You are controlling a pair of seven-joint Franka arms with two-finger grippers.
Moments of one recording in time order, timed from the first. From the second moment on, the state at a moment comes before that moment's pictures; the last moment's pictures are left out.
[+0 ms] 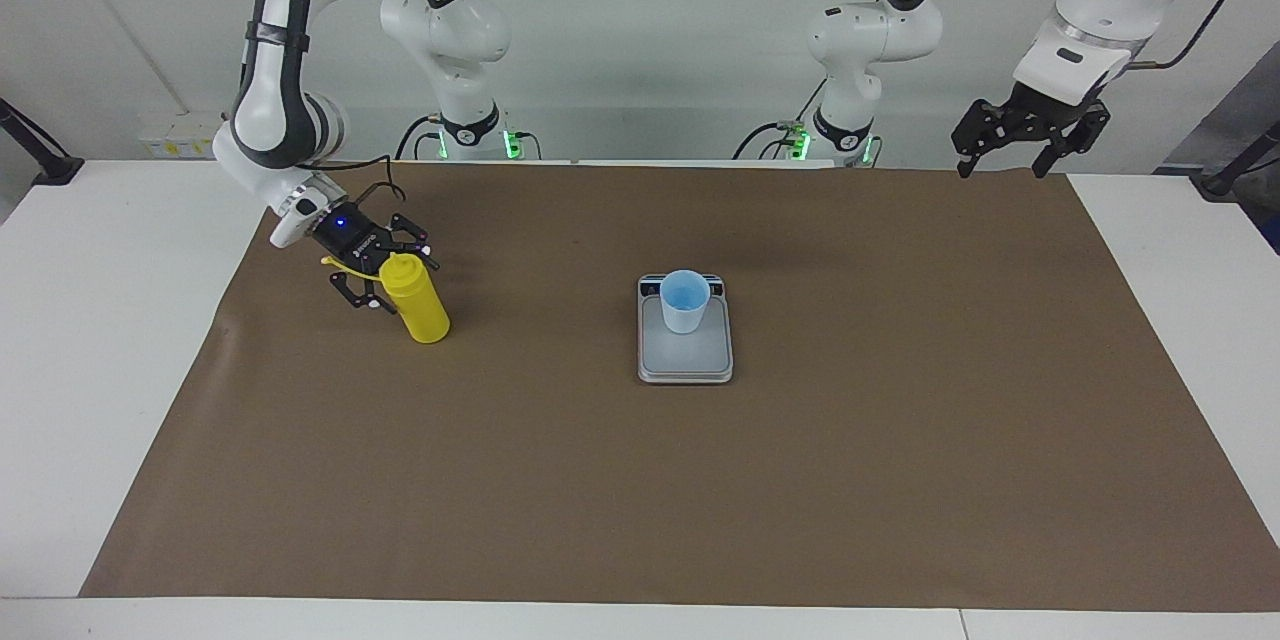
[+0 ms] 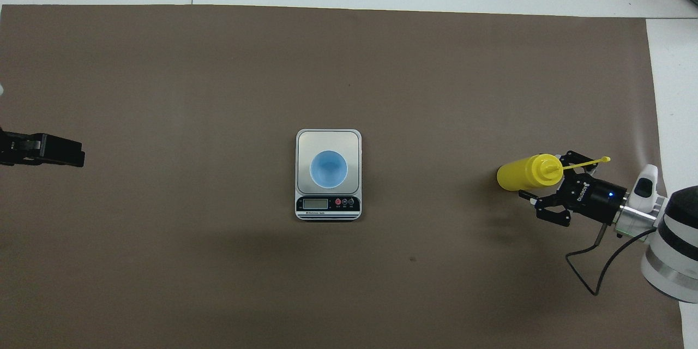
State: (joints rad) left arm 0.04 -0.11 -0.13 -1.66 0.01 1.53 -0.01; right arm -0.32 -0.02 0.03 -2.47 1.34 2.16 -2.16
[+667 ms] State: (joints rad) left arm 0.02 -0.11 -0.13 -1.66 0.01 1.53 -0.01; right arm -0.27 0.07 0.03 -2.48 1.54 2.18 -2.33
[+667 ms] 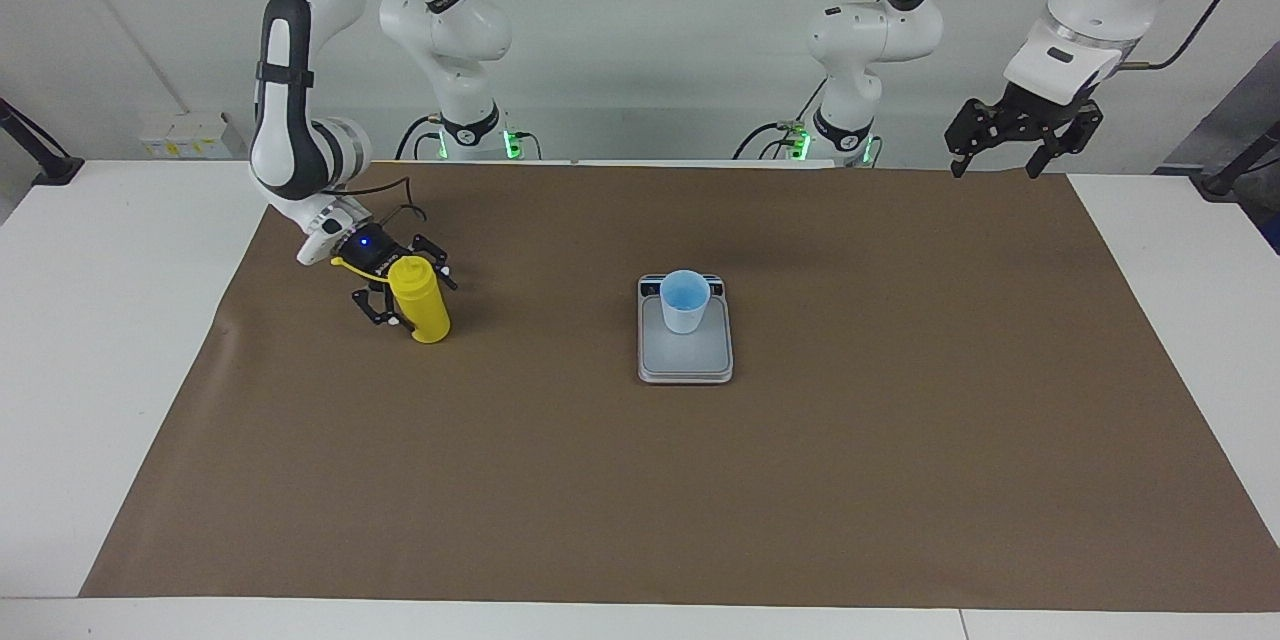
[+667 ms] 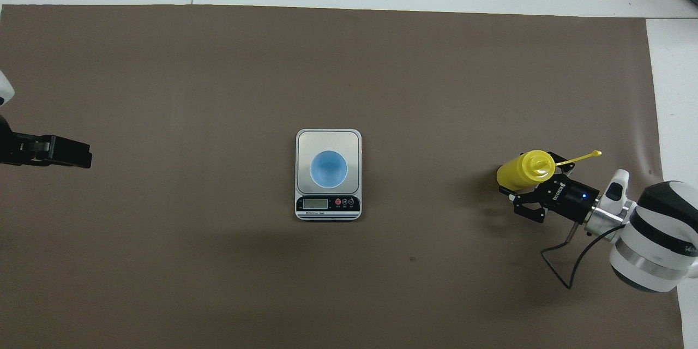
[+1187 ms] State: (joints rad) left arm 0.02 -0.11 -0.08 -1.66 0.01 1.53 -0.01; right arm -0.27 0.07 0.03 -2.45 1.54 2.19 -2.33
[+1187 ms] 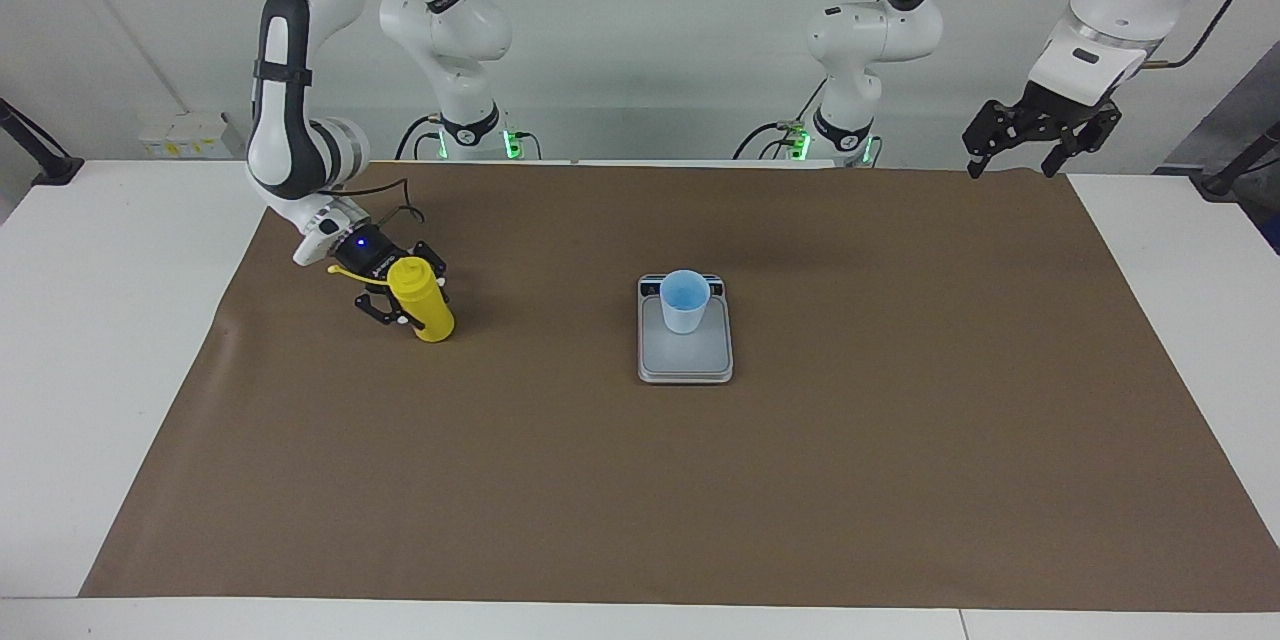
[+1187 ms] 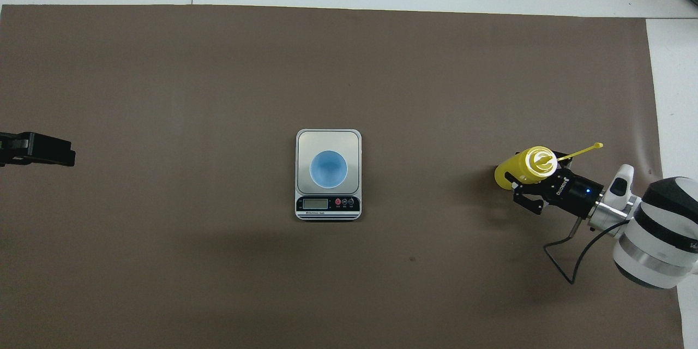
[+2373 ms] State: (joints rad) left arm -0.02 -0.06 -0.06 -1.64 0.01 1.55 -0.01; right arm 0.17 0.07 0.04 -2.20 1.38 2.62 -1.95
